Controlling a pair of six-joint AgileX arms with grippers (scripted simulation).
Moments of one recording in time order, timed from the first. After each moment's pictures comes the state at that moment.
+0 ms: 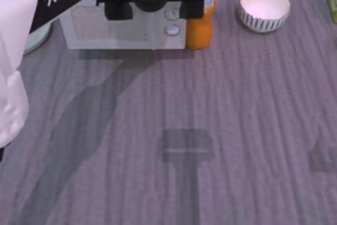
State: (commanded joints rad) left arm -0.53 2.27 2.12 -0.96 -0.26 -0.48; right arm 0.00 0.00 0.00 0.00 0.00 0.00
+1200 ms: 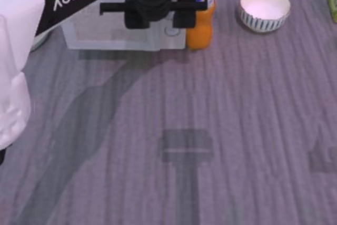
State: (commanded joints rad) left arm -0.56 2.23 2.05 -0.94 -0.25 -0.49; right arm 0.00 0.00 0.00 0.00 0.00 0.00
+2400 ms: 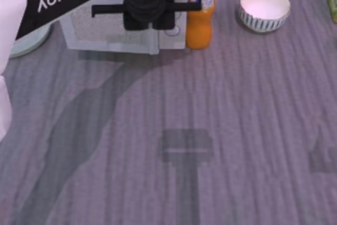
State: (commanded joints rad) left arm -0.56 2.15 1.94 -0.90 -0.28 -0.51; right arm 0.00 0.00 0.00 0.00 0.00 0.00
